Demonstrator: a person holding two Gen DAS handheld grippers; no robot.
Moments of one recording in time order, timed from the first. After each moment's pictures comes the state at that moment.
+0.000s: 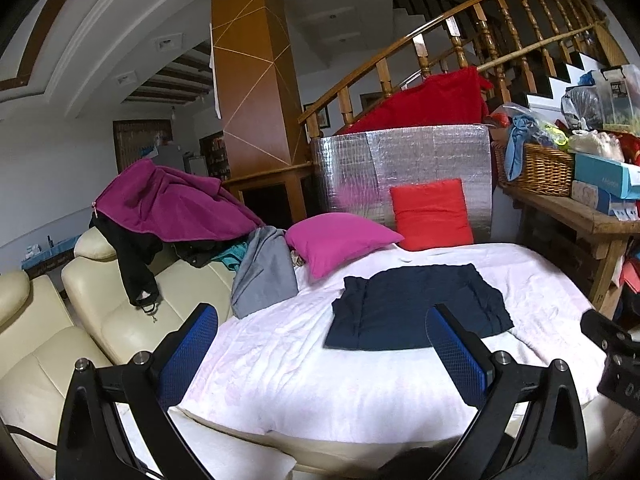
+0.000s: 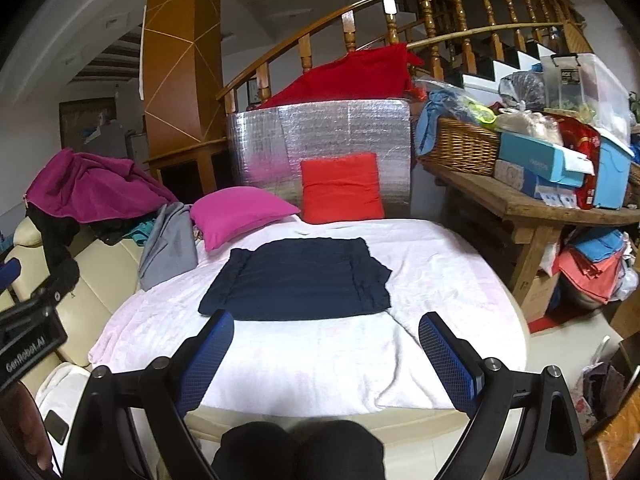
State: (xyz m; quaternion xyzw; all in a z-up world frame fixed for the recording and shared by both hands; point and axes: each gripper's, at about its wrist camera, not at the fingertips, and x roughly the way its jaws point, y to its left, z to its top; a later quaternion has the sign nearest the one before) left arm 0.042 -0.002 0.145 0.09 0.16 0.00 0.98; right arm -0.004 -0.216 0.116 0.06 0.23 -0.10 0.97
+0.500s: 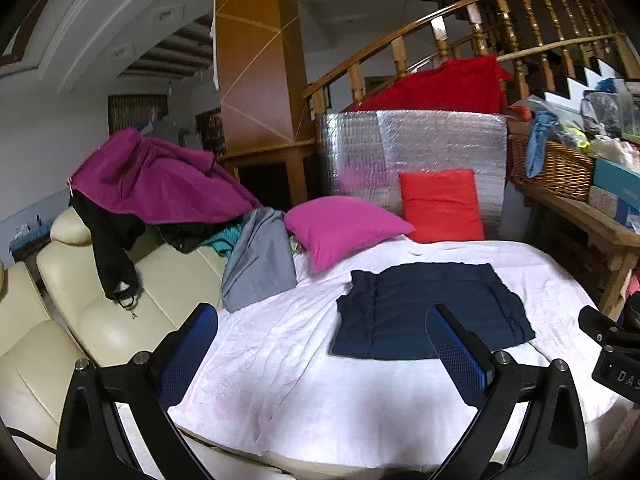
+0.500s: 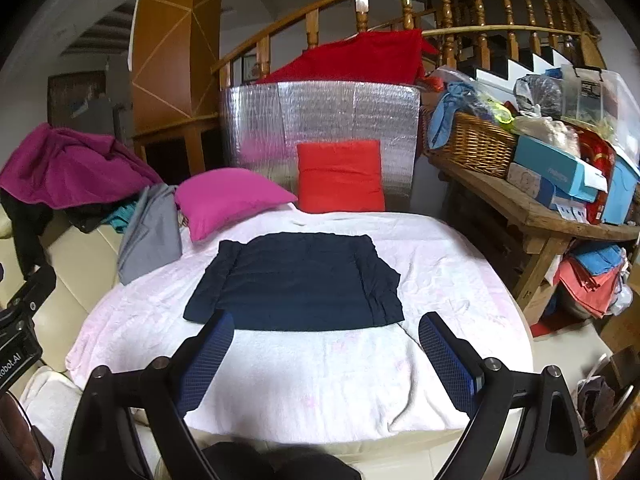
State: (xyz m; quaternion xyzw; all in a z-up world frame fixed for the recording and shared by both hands) left arm 0.152 0.039 0.126 0.06 0.21 0.00 0.98; right arm 0.114 -0.180 0.109 0.02 0.28 -0.13 0.95
